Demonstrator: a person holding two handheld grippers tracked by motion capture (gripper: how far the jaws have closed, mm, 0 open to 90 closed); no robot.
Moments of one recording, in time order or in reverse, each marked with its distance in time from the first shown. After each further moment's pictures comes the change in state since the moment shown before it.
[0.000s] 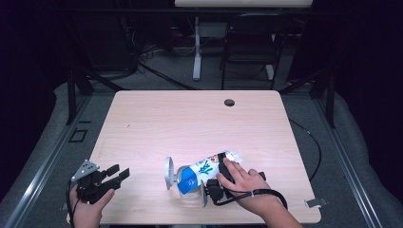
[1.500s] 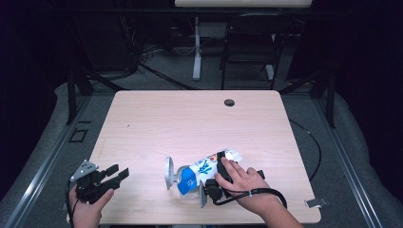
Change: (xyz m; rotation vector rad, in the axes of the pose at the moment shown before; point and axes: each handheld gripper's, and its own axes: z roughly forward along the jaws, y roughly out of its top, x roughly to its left) left arm 0.001 -0.001 0.000 -0.008 0.005 -0.011; right arm -0.003 0.003 -0.001 0.029 -0.017 -0.069
